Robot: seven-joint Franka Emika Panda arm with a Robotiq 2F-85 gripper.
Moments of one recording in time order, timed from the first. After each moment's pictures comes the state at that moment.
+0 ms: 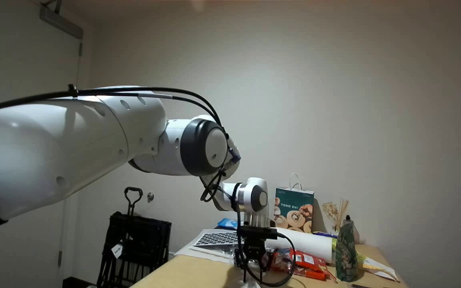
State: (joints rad) arm -0.12 1.03 0.01 -1.12 -0.08 1.95 -0.30
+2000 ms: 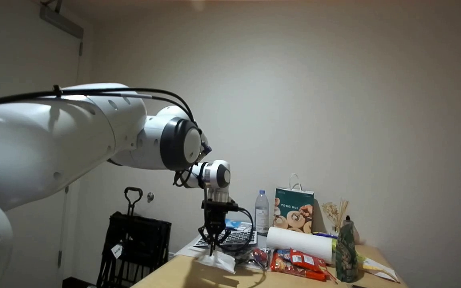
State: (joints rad) arm 0.07 1.00 0.05 -1.00 -0.09 1.71 -0.32
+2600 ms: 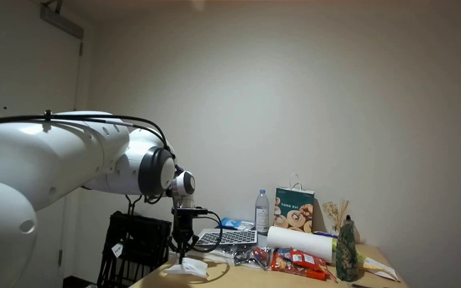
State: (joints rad) arm 0.28 1.17 0.06 -0.77 -0.22 1.49 -0.42
